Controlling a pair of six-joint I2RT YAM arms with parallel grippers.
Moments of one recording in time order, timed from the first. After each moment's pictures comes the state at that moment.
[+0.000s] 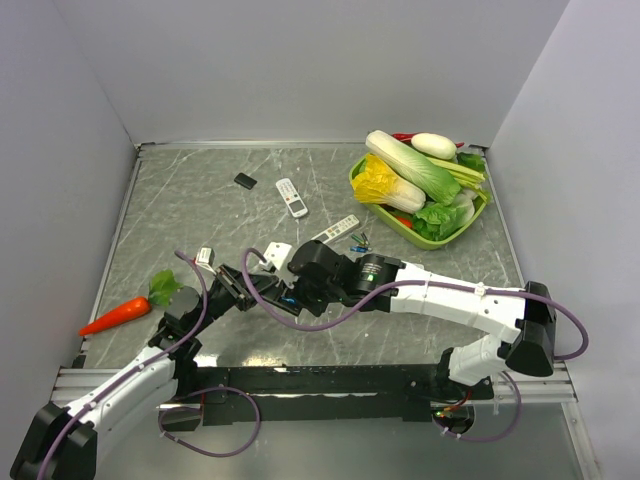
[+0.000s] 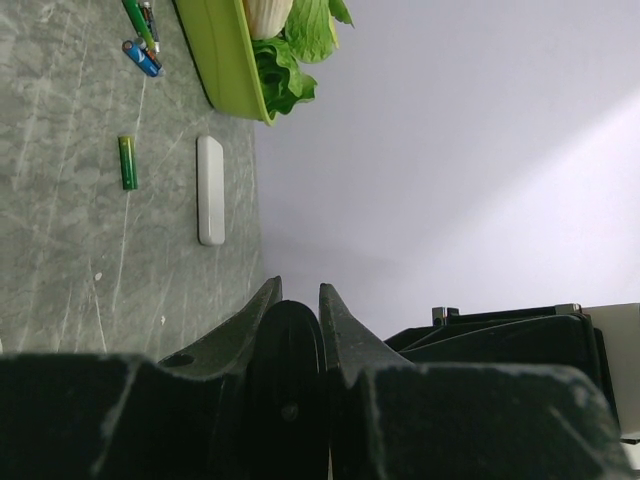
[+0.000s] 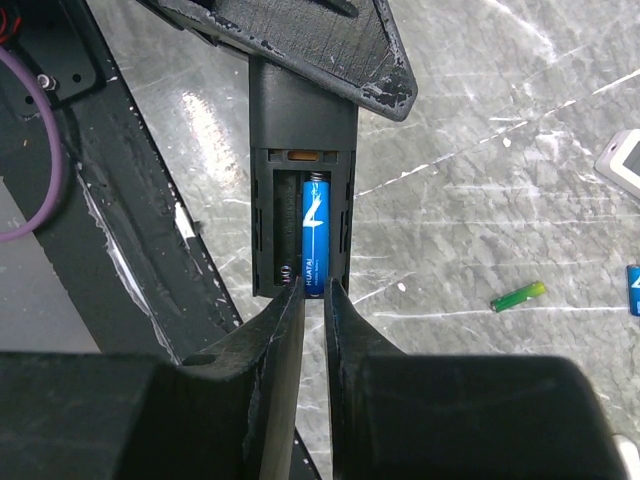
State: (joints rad) left arm -0.48 0.64 0.04 0.61 0.32 -1.48; right arm 1.19 1.42 1.27 -0.67 0.05 0.02
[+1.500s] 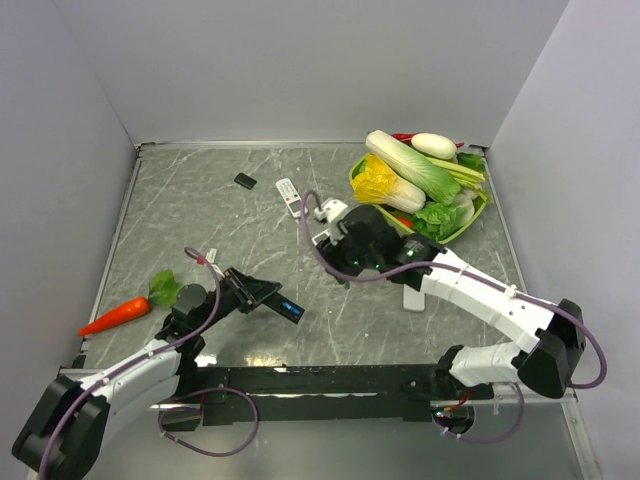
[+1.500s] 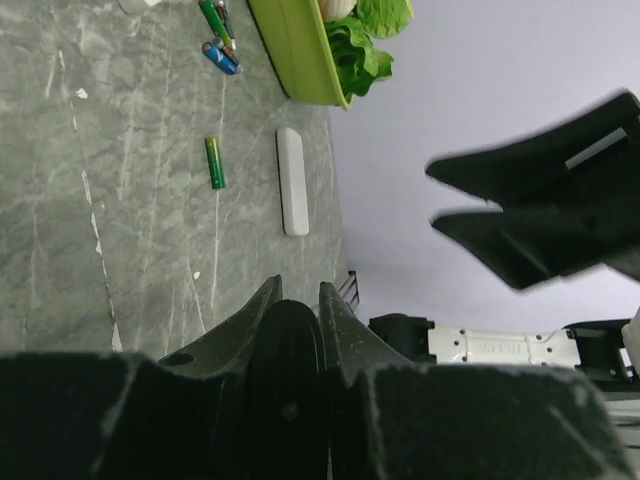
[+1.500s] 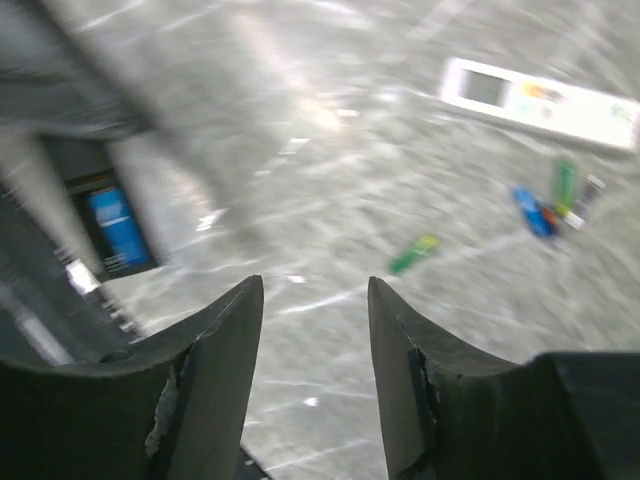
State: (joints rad) left arm -0.48 0.80 0.02 0.69 0.34 -1.26; right arm 0.88 1.27 1.13 -0.59 0.00 0.04
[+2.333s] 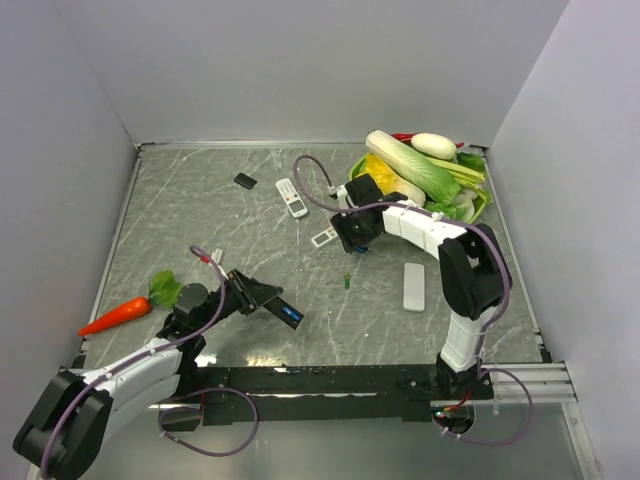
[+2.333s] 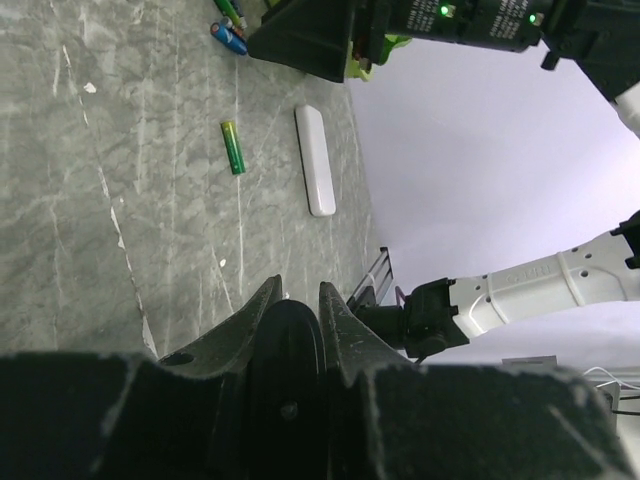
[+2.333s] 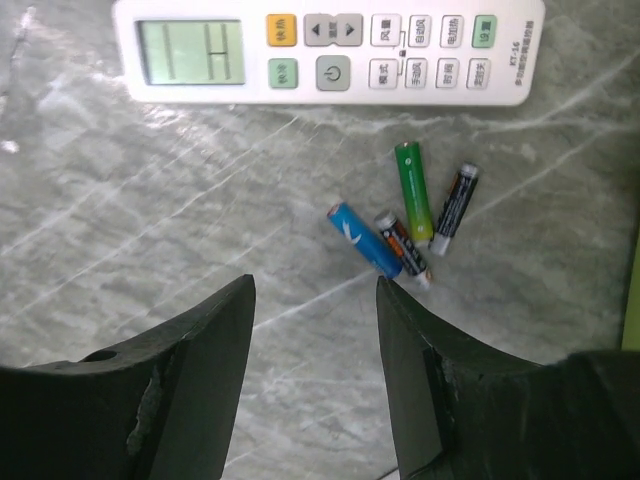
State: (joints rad) left arm -0.48 0.84 0.02 0.72 0.40 -1.14; right arm 0.50 1.83 1.31 -0.56 -0.08 -0.09
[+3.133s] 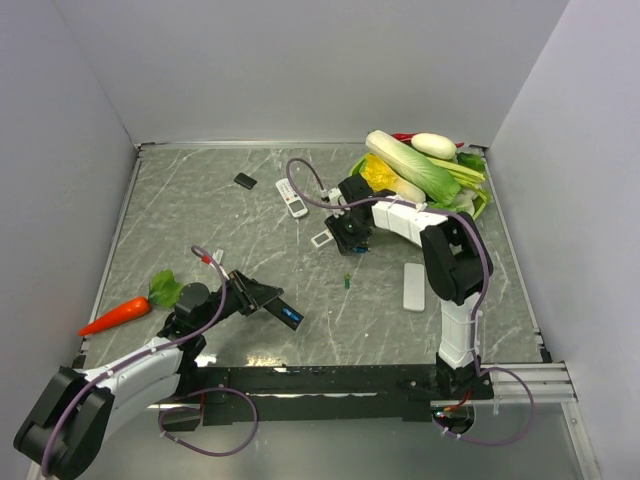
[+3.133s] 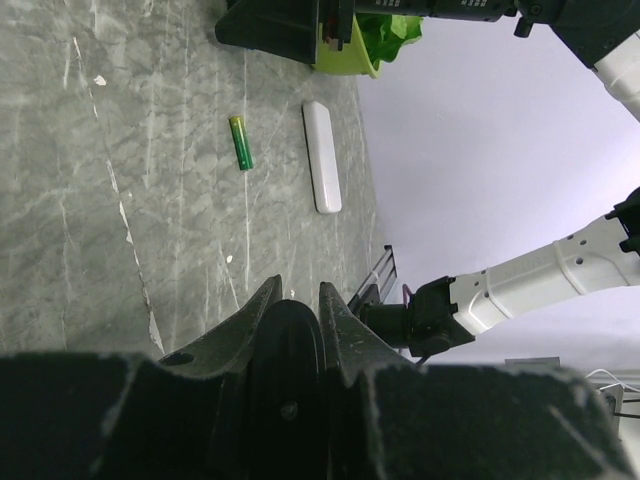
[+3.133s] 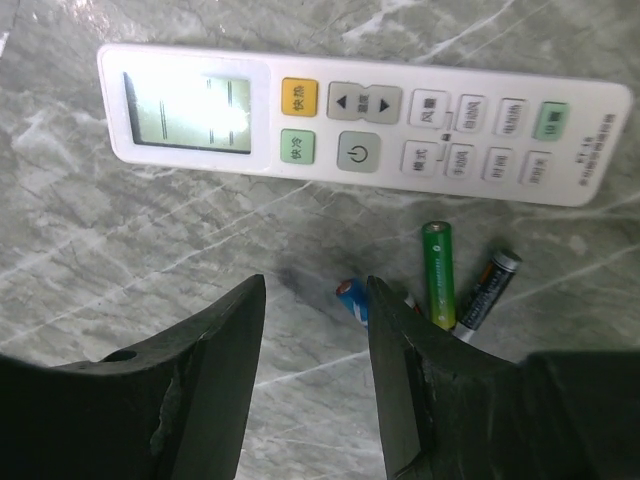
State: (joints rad) left arm -0.48 0.86 0.02 0.71 0.40 -1.14; right arm 0.49 1.98 1.41 -0.57 -0.15 -0.14
